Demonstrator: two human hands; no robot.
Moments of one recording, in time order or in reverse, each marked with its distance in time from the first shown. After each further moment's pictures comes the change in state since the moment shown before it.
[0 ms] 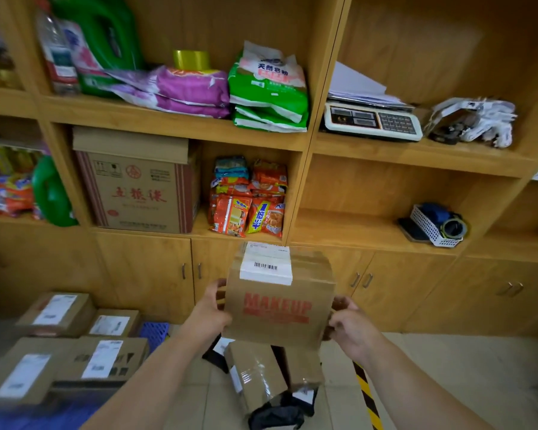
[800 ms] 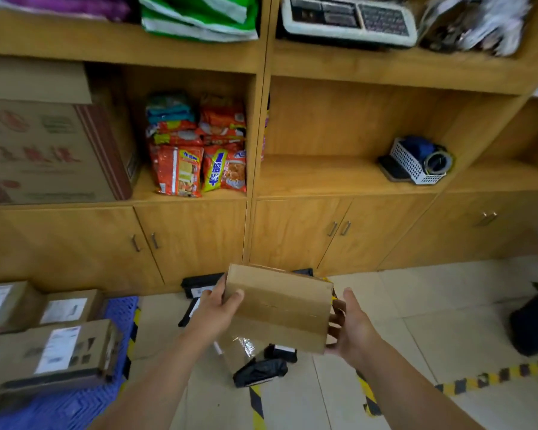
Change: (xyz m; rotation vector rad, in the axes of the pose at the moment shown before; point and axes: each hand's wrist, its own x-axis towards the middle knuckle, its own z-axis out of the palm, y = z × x) left_hand 0.102 -0.059 0.105 0.304 -0.121 -0.191; right_hand 0.094 0.058 -0.083 0.143 0.302 0.286
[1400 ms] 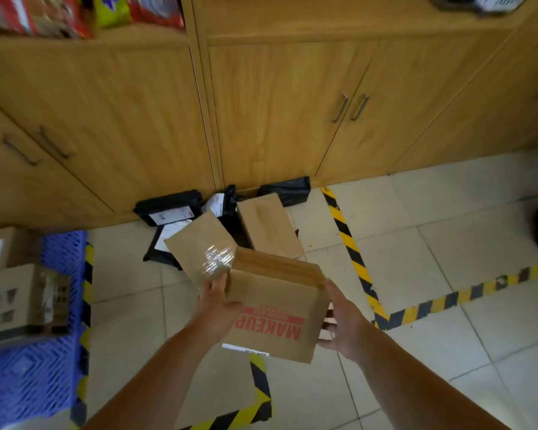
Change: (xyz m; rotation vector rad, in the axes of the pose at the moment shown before) left_hand 0.170 -0.203 0.184 0.224 -0.126 -0.158; right_hand 0.248 0.171 -0.068 -0.157 0.107 0.289
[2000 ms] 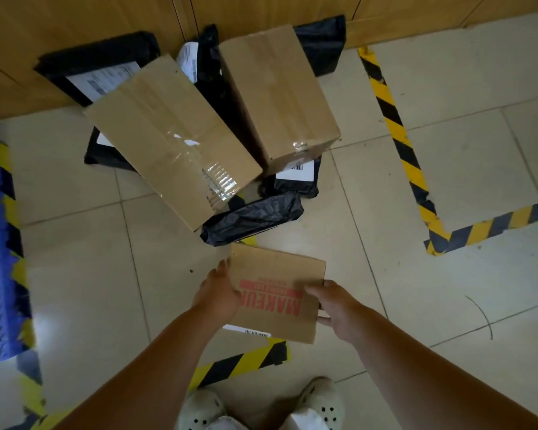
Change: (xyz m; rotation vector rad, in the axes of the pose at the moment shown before) left_hand 0.159 -0.233 0.199 0.354 -0.210 -0.190; right_hand 0.285 0.206 0.011 -0.325 -0.025 0.194
